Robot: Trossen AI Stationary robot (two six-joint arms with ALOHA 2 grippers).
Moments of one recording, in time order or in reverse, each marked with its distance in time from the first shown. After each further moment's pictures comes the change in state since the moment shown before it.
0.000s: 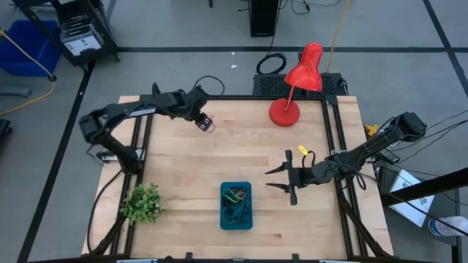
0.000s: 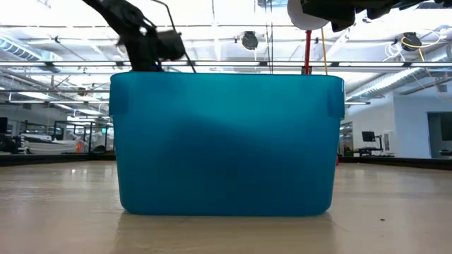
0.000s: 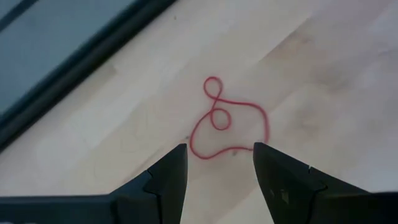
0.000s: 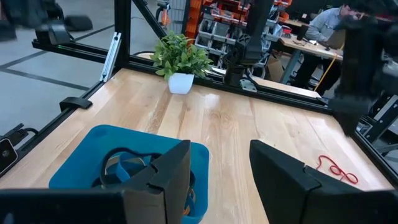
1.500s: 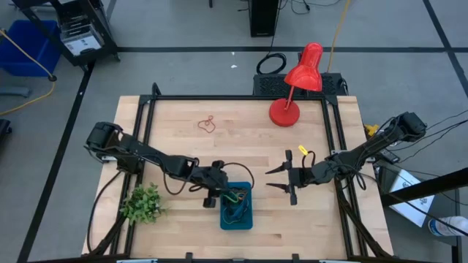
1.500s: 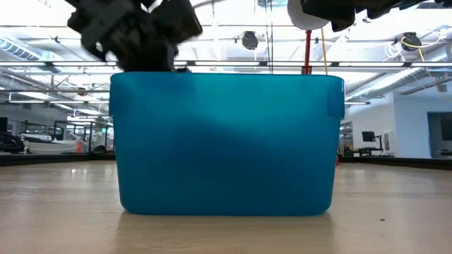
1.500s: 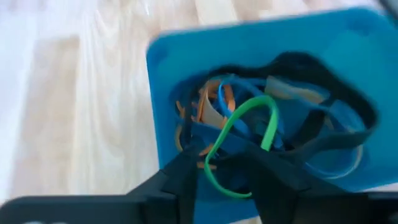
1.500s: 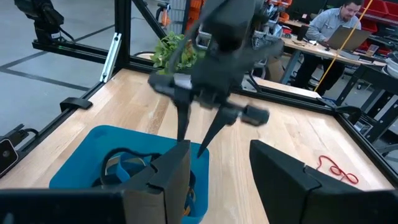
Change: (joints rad) left arm -0.807 0.126 -0.204 0.689 0.147 0.190; right arm 0.000 0.000 0.000 0.000 0.000 0.001
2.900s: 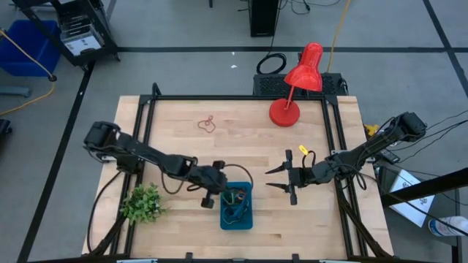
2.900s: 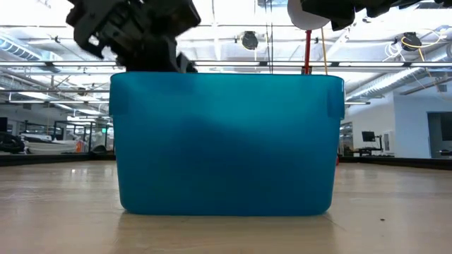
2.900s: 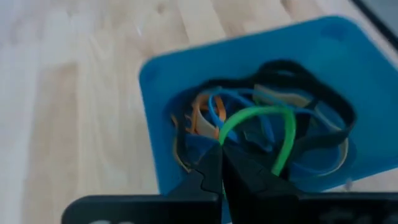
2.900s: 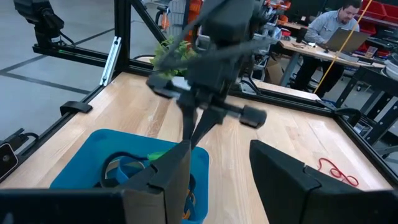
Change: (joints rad) left arm -0.001 -0.034 0.000 -0.002 0.019 0.086; right arm 0.000 0.000 0.000 0.014 0.001 -0.001
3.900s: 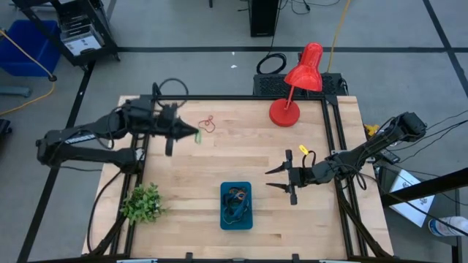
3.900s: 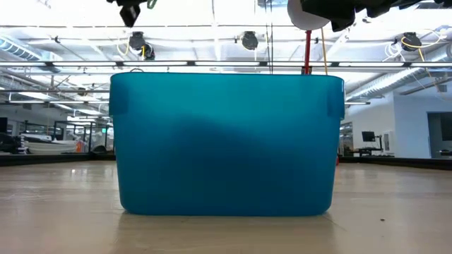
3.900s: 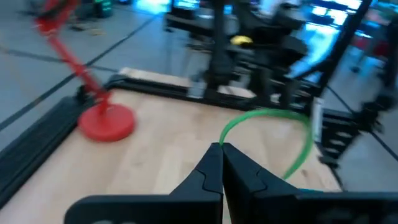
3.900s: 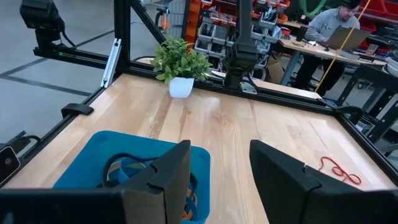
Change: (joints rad) left arm 0.502 -0.787 0.000 -0.301 0.240 -0.129; right arm 0.000 0.000 0.000 0.001 0.000 0.017
